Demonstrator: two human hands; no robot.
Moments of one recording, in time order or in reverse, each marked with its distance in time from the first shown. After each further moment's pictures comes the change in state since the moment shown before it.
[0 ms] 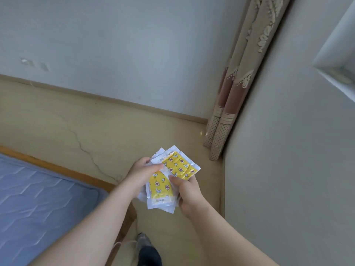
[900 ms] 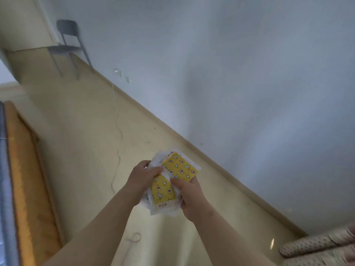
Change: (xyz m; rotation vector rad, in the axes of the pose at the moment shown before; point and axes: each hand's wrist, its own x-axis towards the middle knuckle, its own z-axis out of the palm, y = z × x) left_hand 0.515 0.289 -0.141 -0.255 0.515 -0.027; right_hand 0.592 -0.262 0.232 -0.213 -0.469 0.157
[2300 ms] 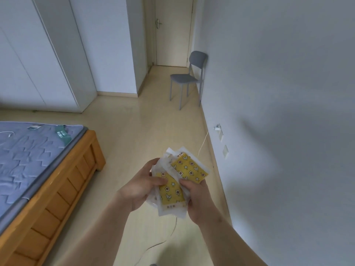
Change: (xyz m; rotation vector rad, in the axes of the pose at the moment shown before) left_hand 0.748 0.352 -0.331 -0.539 0.358 0.073; right_hand 0.873 -0.219 0.454 -0.160 -0.676 0.240
